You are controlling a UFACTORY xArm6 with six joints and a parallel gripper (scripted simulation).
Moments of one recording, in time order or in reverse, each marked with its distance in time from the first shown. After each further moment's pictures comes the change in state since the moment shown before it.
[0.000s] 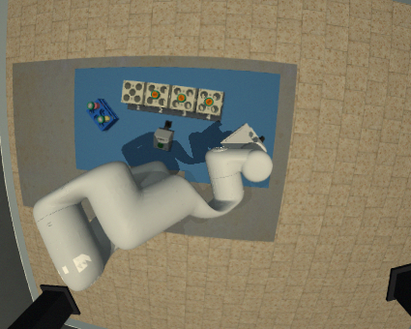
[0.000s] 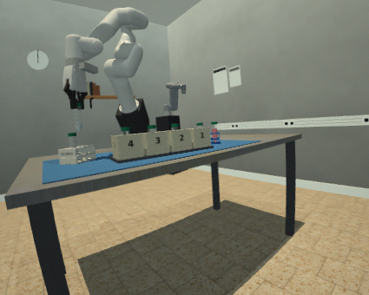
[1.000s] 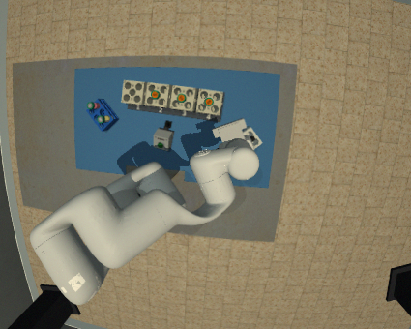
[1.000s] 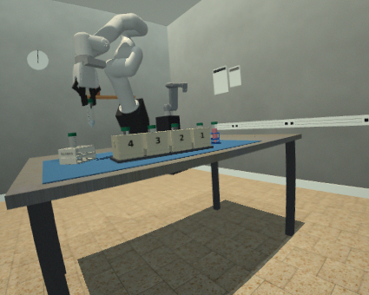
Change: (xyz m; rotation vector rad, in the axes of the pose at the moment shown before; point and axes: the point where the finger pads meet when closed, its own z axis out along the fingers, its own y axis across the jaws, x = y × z) arm 0.042 -0.022 -0.012 0.014 0.058 0.312
